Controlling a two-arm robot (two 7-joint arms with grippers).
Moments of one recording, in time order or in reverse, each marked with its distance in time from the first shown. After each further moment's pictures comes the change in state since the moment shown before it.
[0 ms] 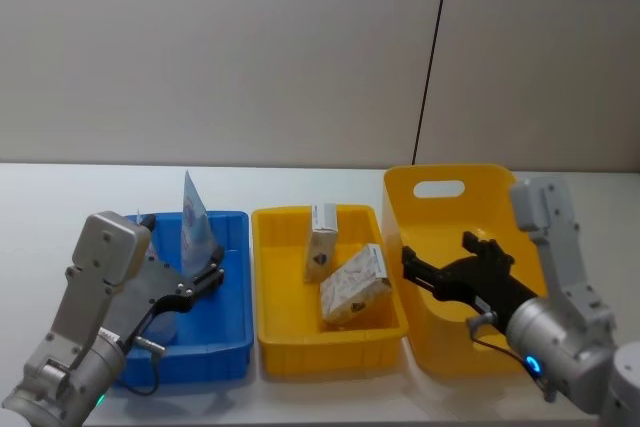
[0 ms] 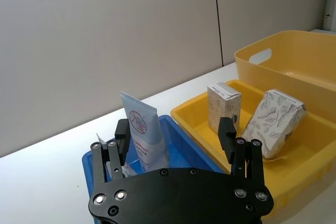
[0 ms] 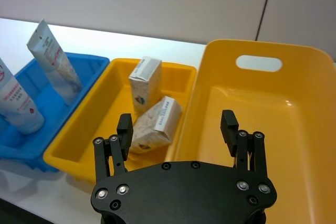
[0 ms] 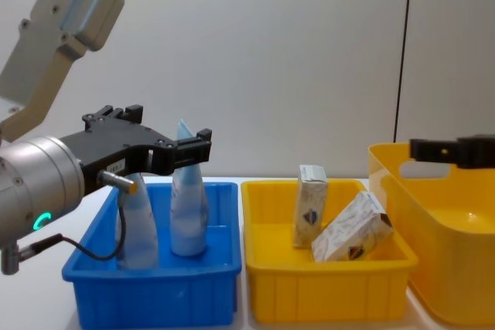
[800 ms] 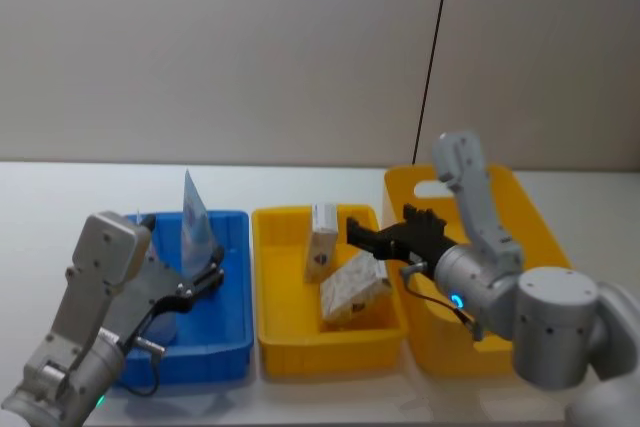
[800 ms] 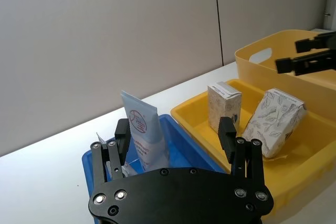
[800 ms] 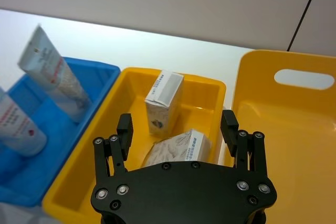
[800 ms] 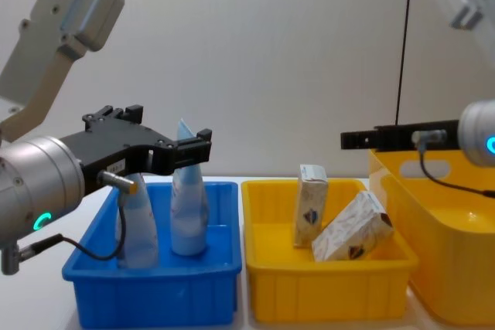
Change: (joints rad) left arm 0.000 0.000 0.000 0.000 0.000 0.000 0.000; right arm 0.264 -0.124 -0.089 0.289 -0.042 0.056 0.017
